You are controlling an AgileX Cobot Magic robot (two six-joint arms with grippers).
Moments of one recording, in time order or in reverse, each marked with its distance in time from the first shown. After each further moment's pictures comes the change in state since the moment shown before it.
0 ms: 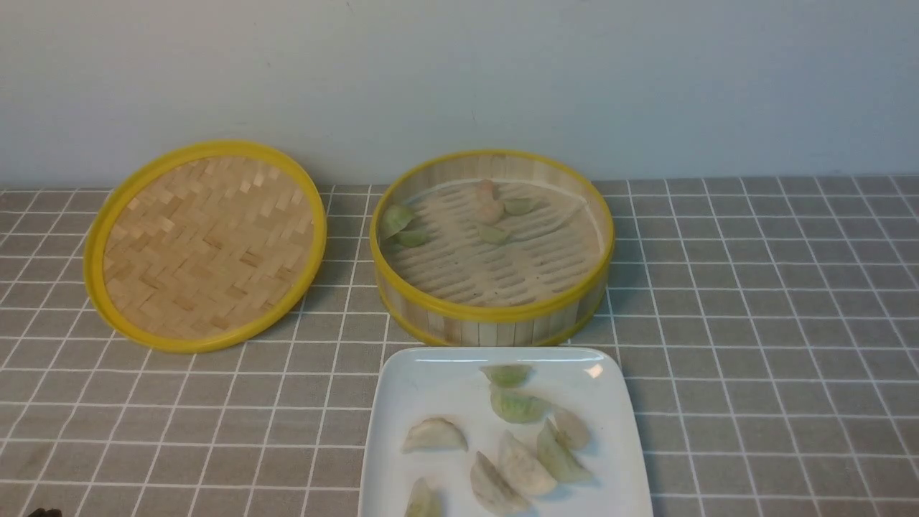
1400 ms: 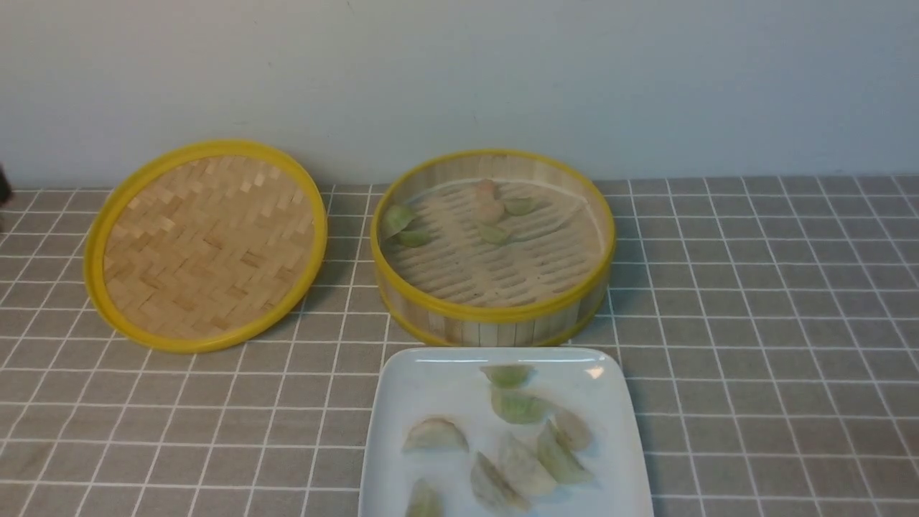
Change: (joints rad) right arm 0.015 0.039 -0.098 0.442 -0.108 0.179; left arm 0.000 0.831 -0.977 -0.233 0.364 -0.035
